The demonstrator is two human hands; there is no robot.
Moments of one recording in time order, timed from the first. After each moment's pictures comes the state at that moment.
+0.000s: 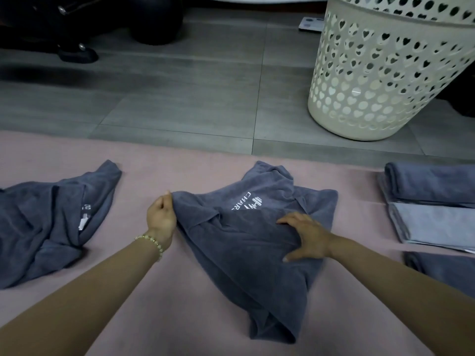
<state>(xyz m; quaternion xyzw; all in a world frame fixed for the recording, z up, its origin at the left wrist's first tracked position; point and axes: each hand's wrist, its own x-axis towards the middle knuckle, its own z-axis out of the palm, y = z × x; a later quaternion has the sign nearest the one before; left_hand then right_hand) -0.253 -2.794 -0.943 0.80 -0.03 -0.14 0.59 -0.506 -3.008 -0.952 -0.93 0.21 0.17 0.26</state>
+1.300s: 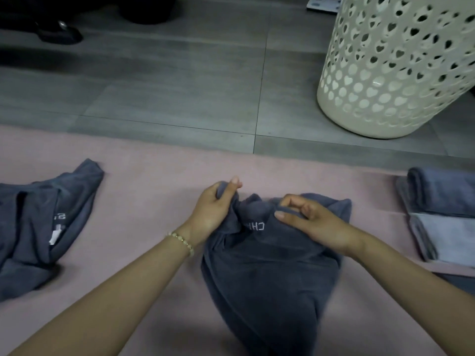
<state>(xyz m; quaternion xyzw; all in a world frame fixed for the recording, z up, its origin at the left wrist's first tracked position) -0.281 -2.888 -0.933 0.71 -0.25 -0.33 0.56 -0.456 -3.007 -0.886 -0.75 0.20 -0.01 0.63</state>
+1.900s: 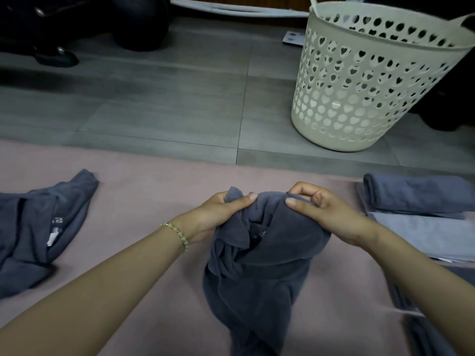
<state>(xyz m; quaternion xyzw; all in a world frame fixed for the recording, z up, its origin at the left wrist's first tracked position) -0.332 -2.879 -0.860 0.60 -0.23 -0.55 0.53 -0.510 -3.004 -0.817 -0.75 0.22 -0.08 0.62</state>
